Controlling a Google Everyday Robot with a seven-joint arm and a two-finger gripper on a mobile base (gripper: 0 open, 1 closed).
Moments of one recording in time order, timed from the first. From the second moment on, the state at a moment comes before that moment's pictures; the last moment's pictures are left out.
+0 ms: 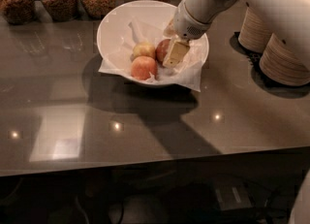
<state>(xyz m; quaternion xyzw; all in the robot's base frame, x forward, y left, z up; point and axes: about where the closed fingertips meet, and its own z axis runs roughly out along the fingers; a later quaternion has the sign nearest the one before) 0.658 -0.059 0.893 -0.68 0.68 0.03 0.27</state>
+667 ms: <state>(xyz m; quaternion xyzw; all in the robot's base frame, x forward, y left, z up) 0.670 -0.062 0.879 -0.69 0.68 0.01 0.25</state>
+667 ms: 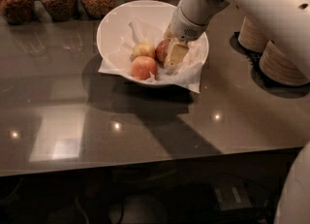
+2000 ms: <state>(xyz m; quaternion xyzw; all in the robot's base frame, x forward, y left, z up) 0.678 -0.059 0.878 -0.69 0.68 0.00 0.24</state>
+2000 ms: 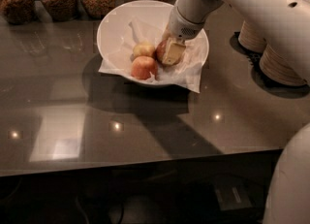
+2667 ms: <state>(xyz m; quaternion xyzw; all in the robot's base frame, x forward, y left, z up) 0.664 -0.056 0.906 -0.70 0.67 0.01 0.26</state>
